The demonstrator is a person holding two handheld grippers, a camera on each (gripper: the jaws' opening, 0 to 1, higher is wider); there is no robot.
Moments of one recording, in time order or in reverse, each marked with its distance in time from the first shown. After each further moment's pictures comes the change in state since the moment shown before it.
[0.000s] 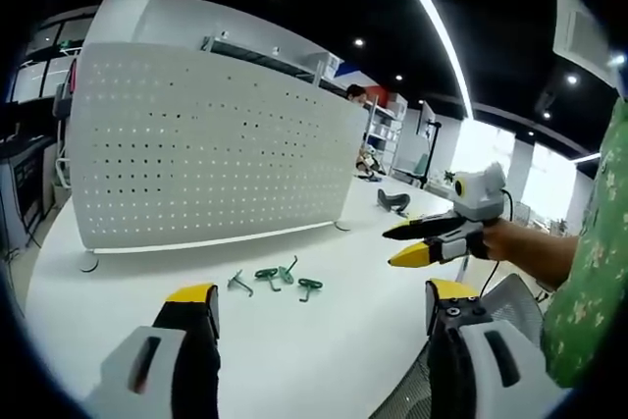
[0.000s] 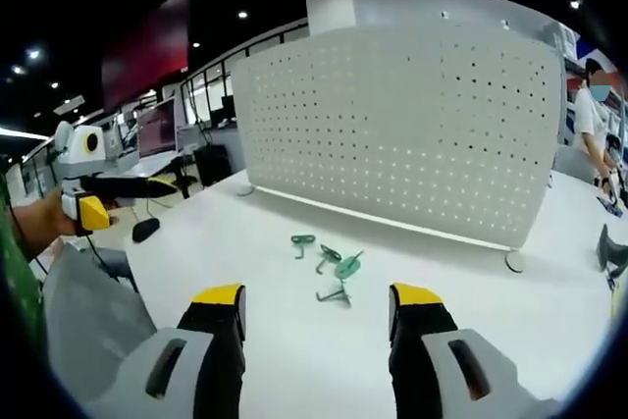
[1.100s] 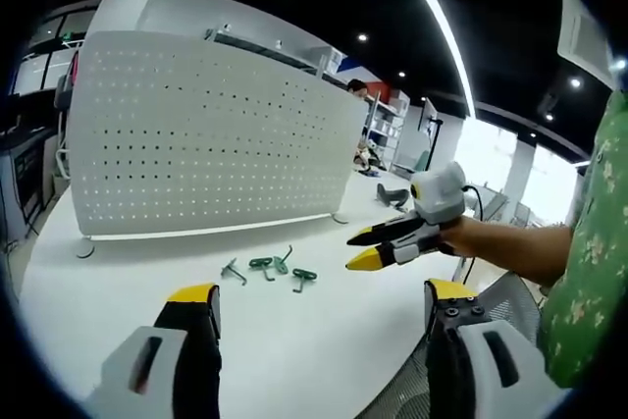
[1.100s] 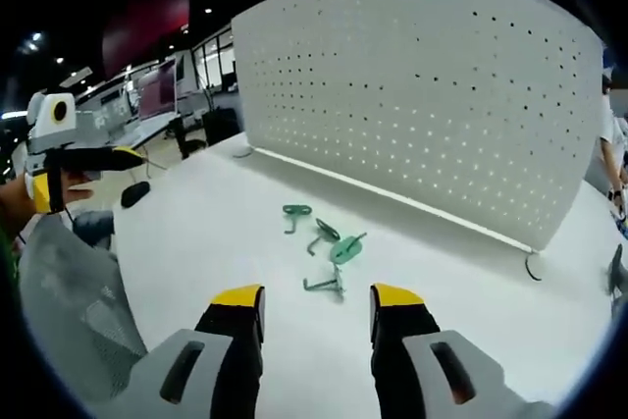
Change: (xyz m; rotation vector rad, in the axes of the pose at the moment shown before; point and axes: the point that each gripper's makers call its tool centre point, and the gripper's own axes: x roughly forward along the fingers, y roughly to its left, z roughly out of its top) left arm 0.001 -0.007 -0.013 -0.025 0.023 0.005; right arm 0.054 -0.014 -0.026 -0.084 0.150 0.049
